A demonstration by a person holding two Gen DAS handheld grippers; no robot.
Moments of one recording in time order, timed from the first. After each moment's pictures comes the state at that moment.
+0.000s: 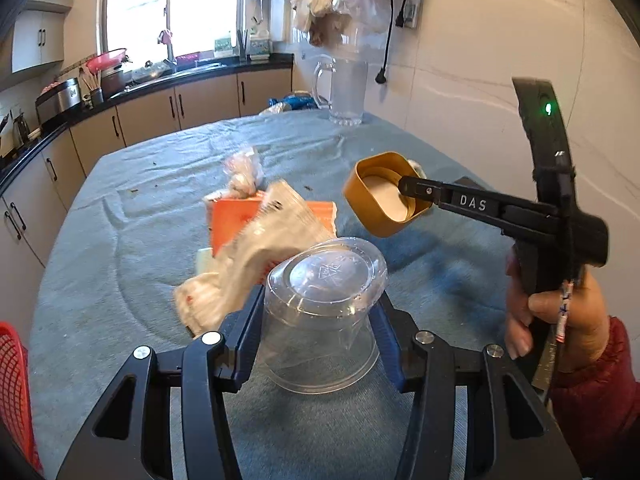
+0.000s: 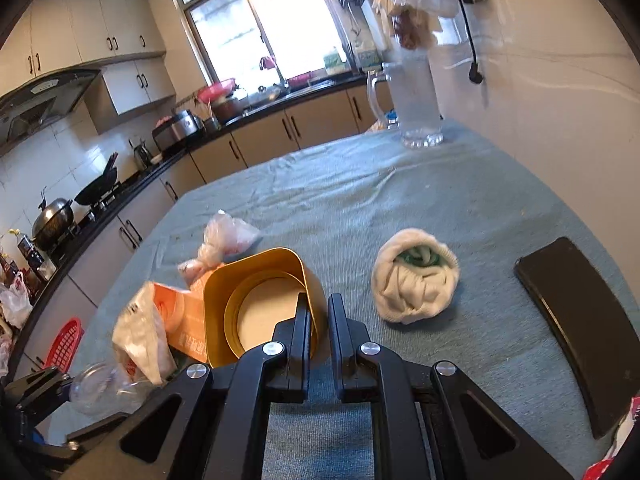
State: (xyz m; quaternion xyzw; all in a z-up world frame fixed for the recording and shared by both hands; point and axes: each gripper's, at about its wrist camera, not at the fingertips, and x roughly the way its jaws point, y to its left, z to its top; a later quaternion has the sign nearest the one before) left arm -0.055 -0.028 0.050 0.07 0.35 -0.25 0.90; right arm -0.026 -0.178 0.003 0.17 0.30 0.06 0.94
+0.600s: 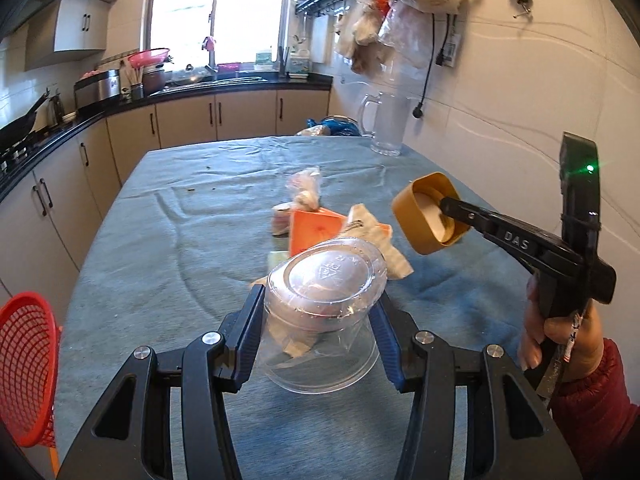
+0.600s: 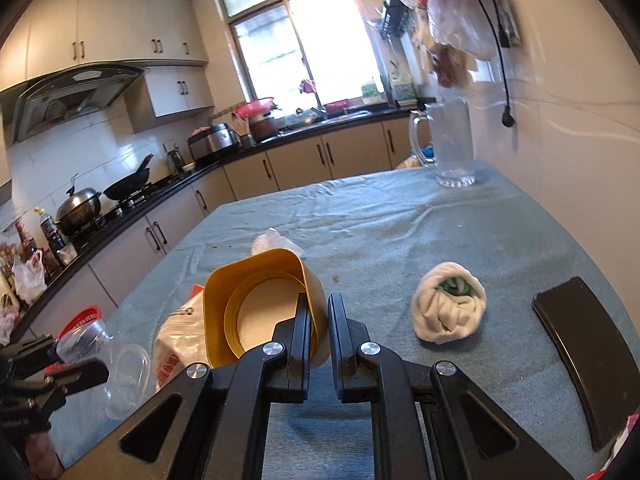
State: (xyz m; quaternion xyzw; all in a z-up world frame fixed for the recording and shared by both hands) left arm -0.065 0.026 0.067 0.03 0.32 -0.20 0.93; right arm -0.046 -0.152 0.022 0.12 0.24 0.11 0.96
